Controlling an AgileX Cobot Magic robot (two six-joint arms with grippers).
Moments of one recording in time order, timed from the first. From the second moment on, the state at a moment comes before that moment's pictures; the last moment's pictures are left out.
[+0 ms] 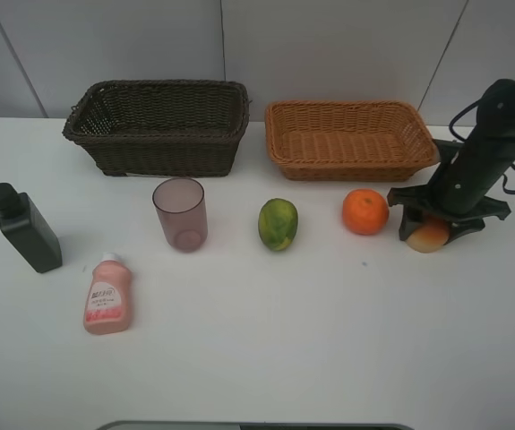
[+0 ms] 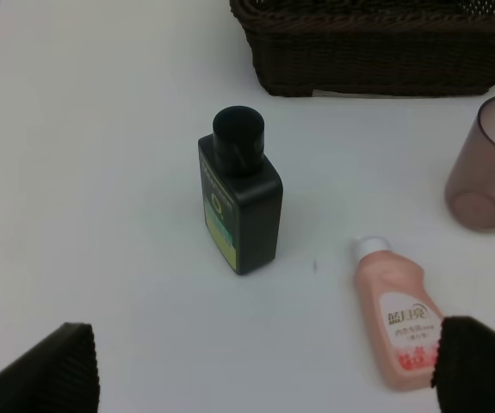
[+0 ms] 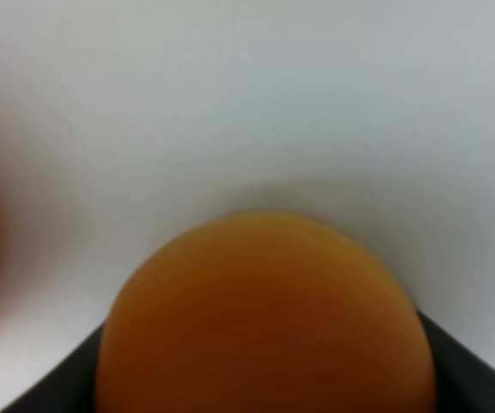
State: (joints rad) left arm 0.01 -0.01 -0.50 -0.01 1.06 0.01; right arm 0.06 1.96 -1.02 -0.01 0.65 0.13
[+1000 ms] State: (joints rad) left arm 0.01 -0.01 -0.50 -0.01 1.06 0.01; right arm 0.06 1.85 -1.04 -0.01 0.78 0.07
